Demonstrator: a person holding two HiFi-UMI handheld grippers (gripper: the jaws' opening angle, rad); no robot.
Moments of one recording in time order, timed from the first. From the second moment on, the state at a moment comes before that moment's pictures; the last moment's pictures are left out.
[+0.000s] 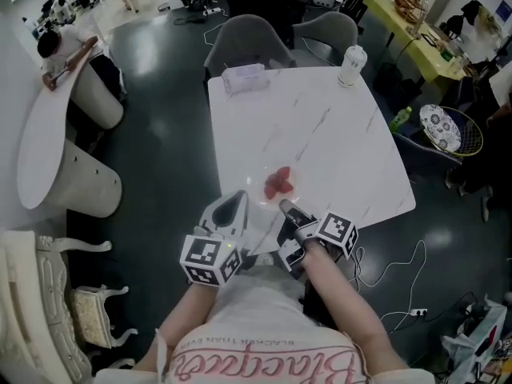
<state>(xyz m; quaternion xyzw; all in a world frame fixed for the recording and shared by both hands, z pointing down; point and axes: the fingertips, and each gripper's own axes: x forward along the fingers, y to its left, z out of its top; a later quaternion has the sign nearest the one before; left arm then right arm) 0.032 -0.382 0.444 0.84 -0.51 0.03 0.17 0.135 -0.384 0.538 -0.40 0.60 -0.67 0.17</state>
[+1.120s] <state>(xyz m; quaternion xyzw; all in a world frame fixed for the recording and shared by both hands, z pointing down) -0.001 -0.406 0.479 0.82 -0.51 0.04 0.25 0.125 -0.418 0.651 -0.54 0.62 -0.56 -0.10</state>
